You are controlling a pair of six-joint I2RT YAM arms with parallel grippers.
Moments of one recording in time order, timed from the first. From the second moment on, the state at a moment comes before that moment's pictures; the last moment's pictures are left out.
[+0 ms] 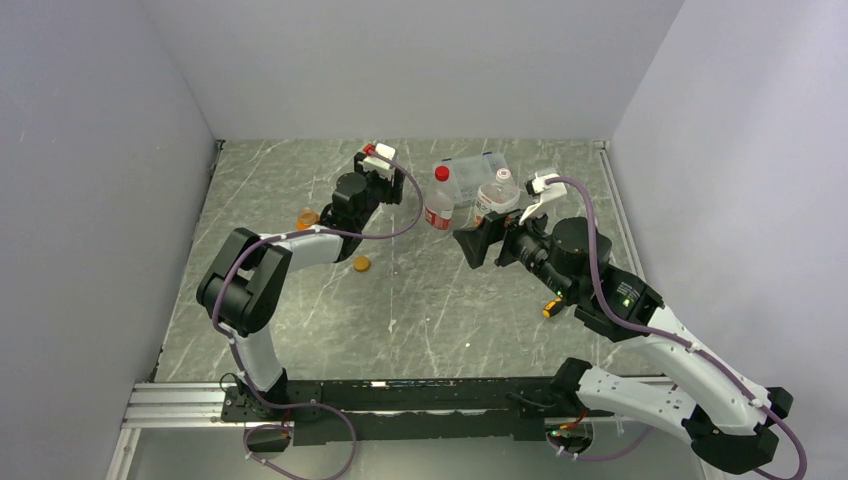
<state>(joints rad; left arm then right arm) -0.50 1.80 1.00 0.78 -0.09 0.07 0.87 0.82 1.09 -0.42 0.26 0.34</state>
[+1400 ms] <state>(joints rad) -0.50 1.68 1.01 0.67 -0.12 0.10 0.87 0.83 1.09 -0.42 0.25 0.34</state>
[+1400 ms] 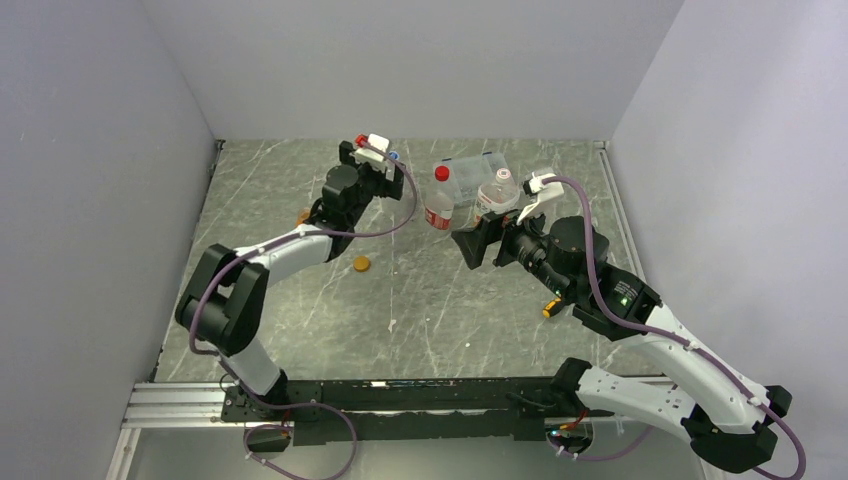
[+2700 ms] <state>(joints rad) -0.22 1.44 1.11 -0.51 -0.36 -0.41 0.87 0.97 1.04 -0.41 0.18 0.36</state>
